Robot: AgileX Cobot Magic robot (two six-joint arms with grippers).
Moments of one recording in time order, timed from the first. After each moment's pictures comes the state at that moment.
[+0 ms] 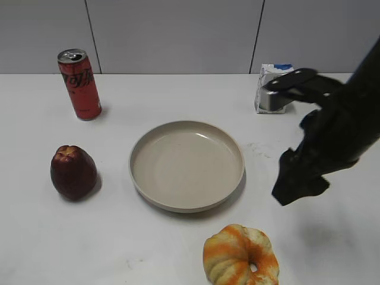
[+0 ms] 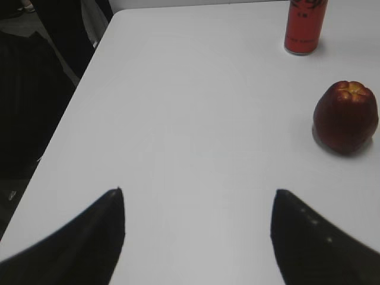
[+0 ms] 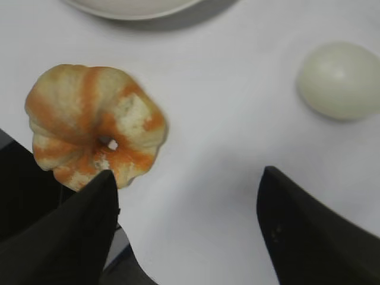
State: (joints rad) left arm 0.02 -0.01 -0.47 0.00 1.09 0.07; right arm 0.49 1.55 -0.97 0.28 0.90 -0.40
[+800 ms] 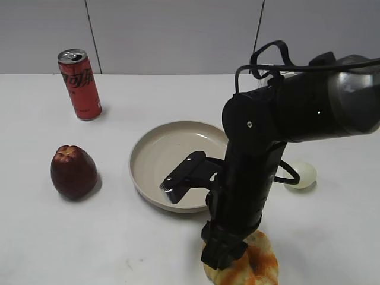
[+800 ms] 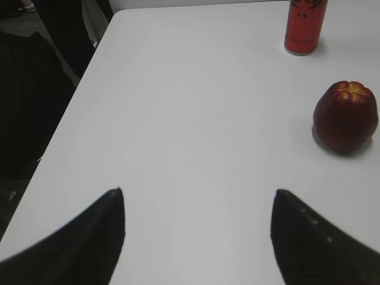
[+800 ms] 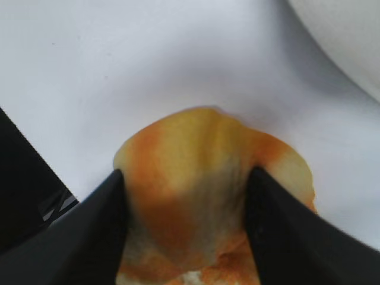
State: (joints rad) left arm 0.02 -0.01 -0.47 0.00 1.09 0.07; right arm 0.80 1.92 -1.04 0.26 0.78 -0.36
